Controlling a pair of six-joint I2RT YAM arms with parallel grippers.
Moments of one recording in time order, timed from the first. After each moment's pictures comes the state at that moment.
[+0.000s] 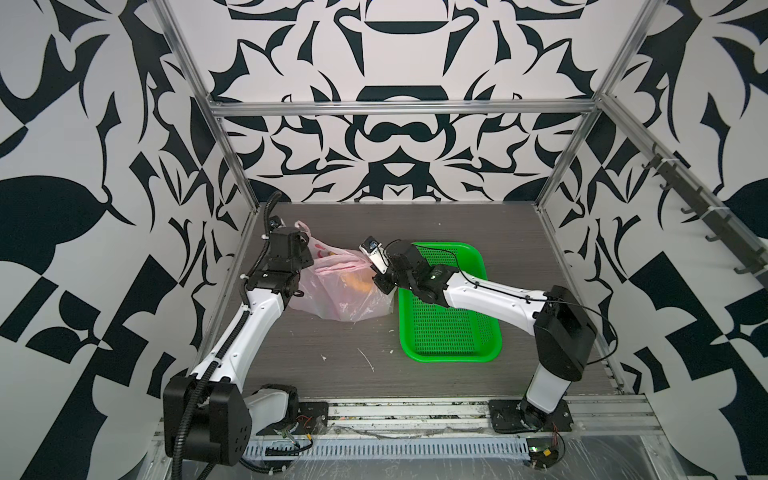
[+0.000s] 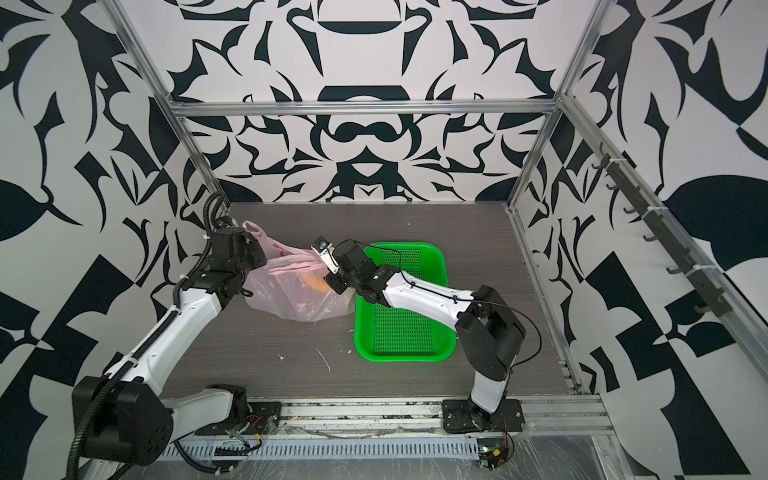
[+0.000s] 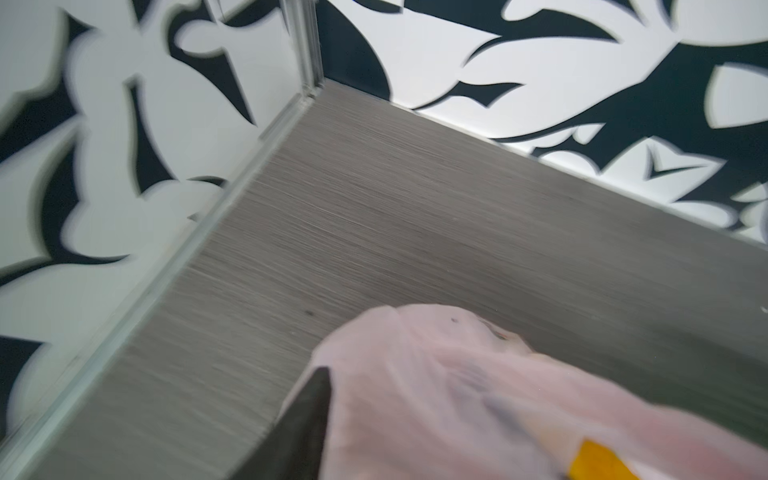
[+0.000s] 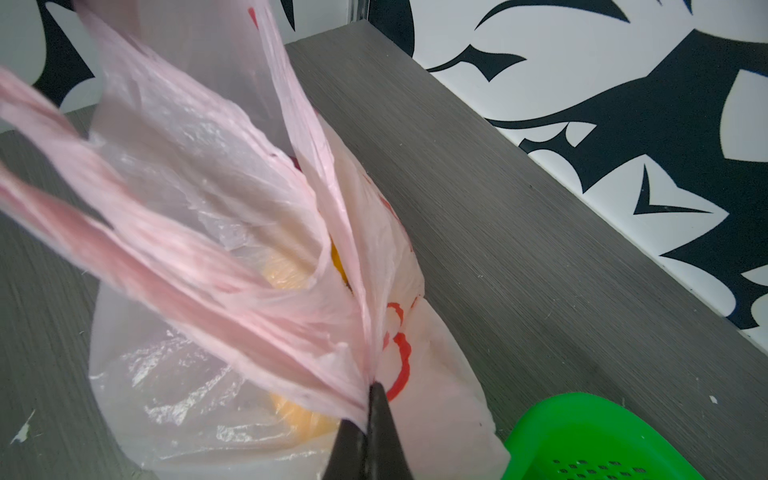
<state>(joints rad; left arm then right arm) -0.16 1.20 0.92 -0.33 -0.26 -0.39 0.88 1.75 1.31 -0.12 0.07 -0.09</state>
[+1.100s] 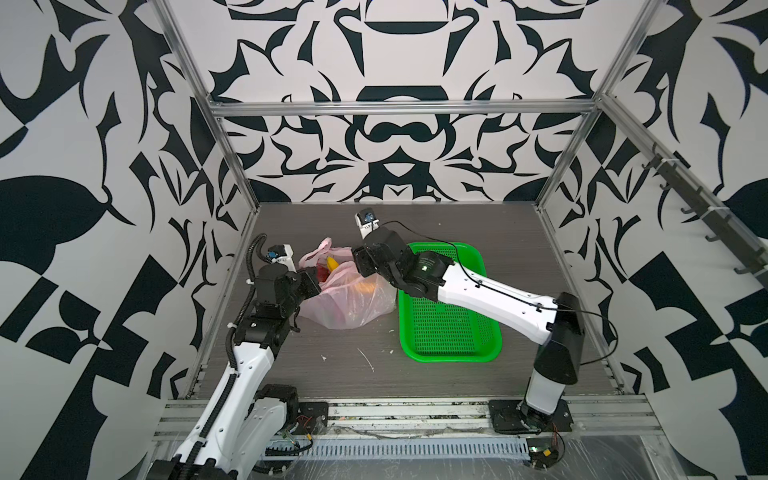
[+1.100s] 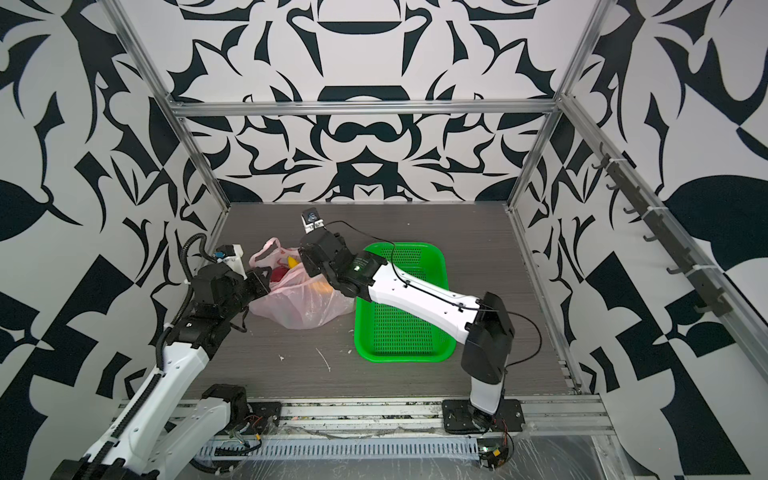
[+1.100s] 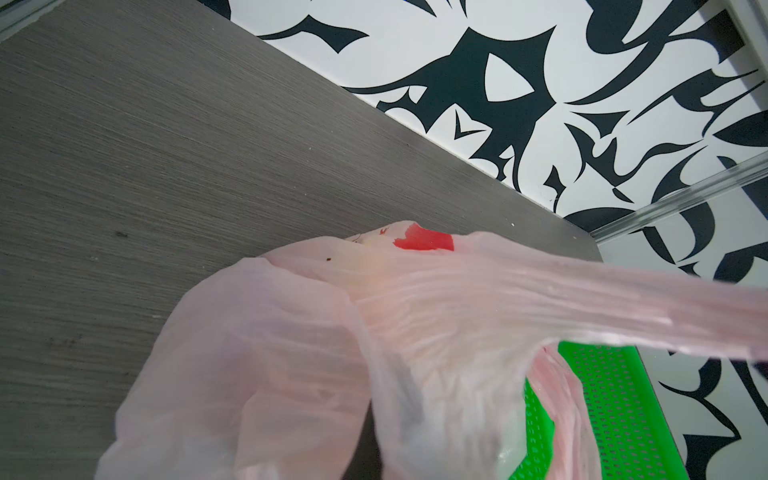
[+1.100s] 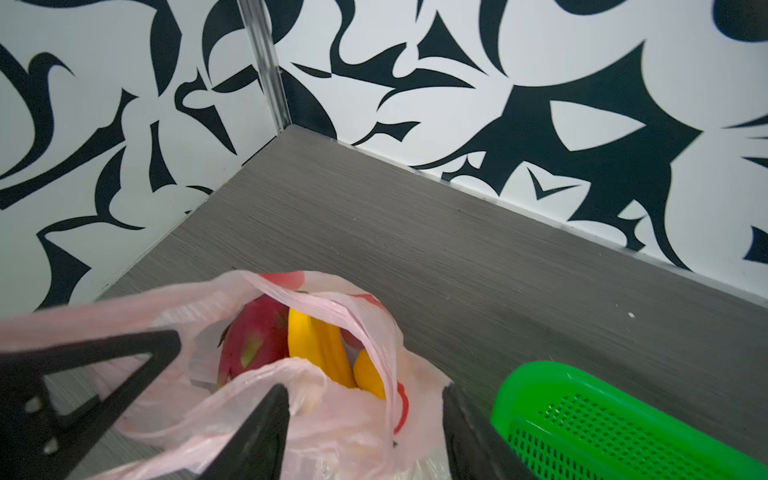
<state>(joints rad) -0.15 0.83 0.61 -0.22 0.15 -0.55 1.03 1.85 1.77 -0.45 0.41 0.26</state>
